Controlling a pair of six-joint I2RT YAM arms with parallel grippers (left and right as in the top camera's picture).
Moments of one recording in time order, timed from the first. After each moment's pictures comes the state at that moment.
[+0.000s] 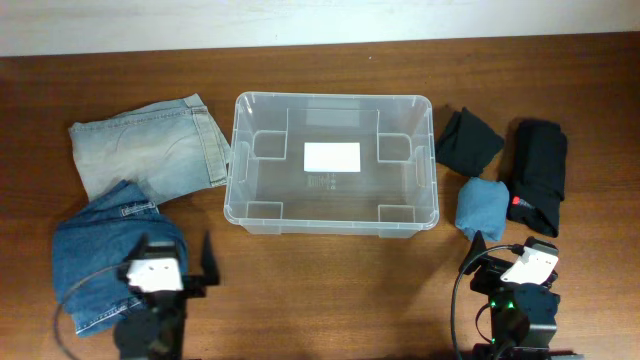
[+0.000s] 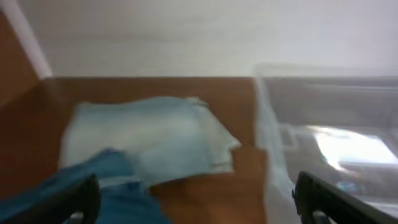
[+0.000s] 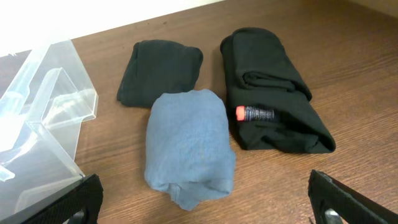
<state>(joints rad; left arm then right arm) 0.04 0.11 0.27 -0.33 -0.03 0.01 -0.10 0.02 0.15 -0.51 0.17 0.19</state>
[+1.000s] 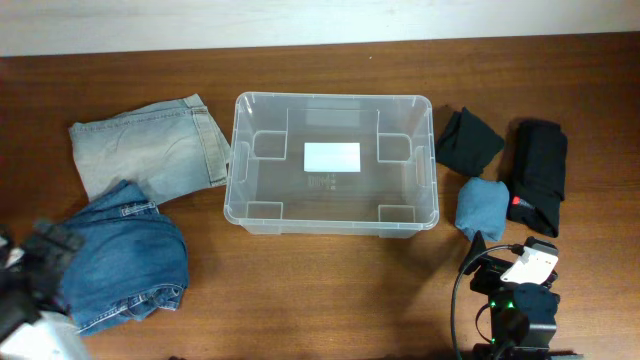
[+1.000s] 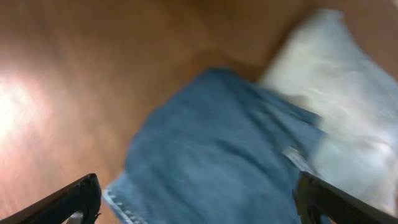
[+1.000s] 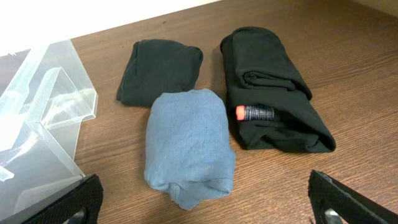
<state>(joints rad) 0.84 1.08 1.04 -0.89 0.02 -0.28 -0.10 0.02 0.15 -0.51 0.17 0.19</state>
